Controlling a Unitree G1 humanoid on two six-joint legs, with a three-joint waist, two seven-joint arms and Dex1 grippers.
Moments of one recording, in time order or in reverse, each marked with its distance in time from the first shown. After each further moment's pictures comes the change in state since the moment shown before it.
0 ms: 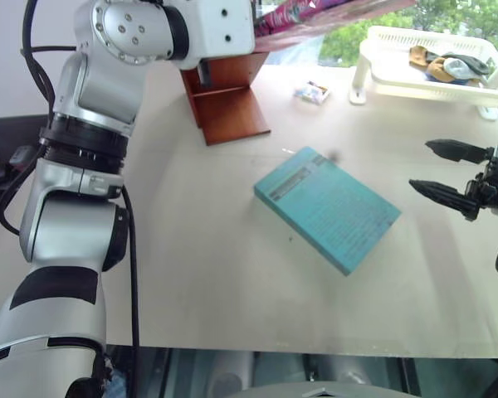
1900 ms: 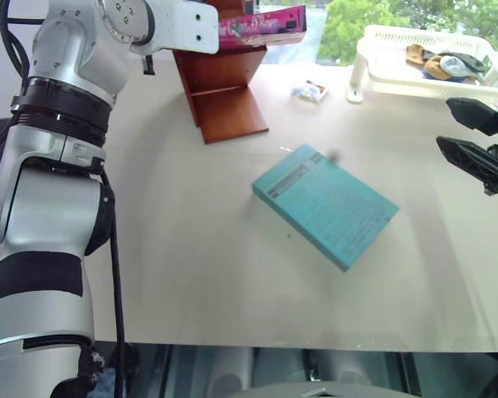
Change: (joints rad) left arm -0.132 0.046 -0.161 0.241 0.384 0.104 -0.046; right arm -0.115 0.073 -0.105 0.012 0.225 0.130 -0.022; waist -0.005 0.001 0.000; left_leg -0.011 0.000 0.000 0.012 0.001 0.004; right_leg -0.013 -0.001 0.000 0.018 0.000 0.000
